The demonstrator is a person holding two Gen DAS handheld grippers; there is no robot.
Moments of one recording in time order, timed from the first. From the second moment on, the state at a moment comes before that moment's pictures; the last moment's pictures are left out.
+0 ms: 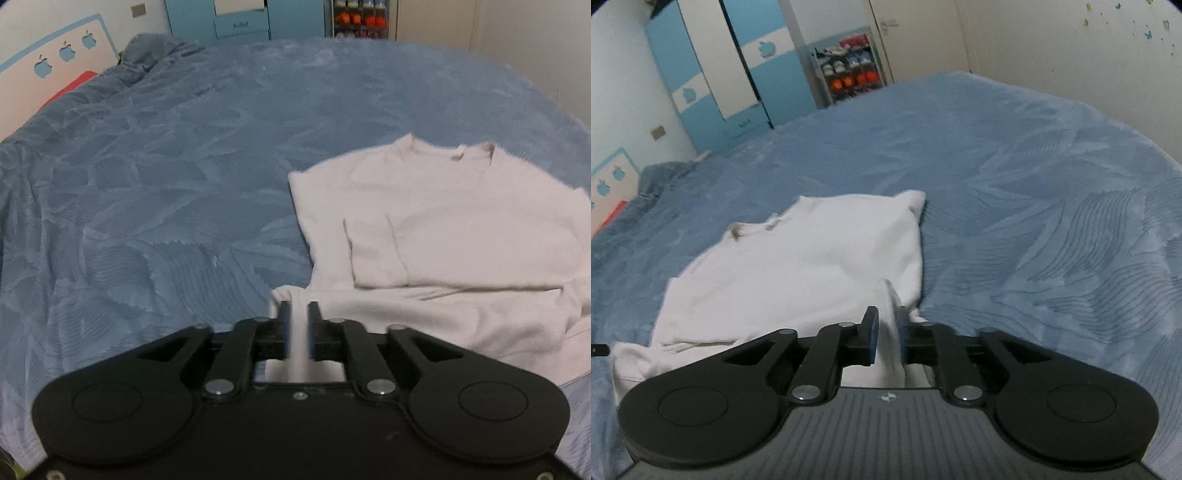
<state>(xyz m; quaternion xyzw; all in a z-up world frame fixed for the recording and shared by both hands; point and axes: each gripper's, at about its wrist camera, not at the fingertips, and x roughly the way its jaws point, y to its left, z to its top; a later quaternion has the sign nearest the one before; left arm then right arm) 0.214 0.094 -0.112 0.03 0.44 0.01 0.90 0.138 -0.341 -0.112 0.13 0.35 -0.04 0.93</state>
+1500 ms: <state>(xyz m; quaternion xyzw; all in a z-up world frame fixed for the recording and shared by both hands) 0.160 0.108 -0.103 -0.04 0.41 -0.04 0.91 0.100 -0.309 -0.105 0.11 0.38 0.00 0.92</state>
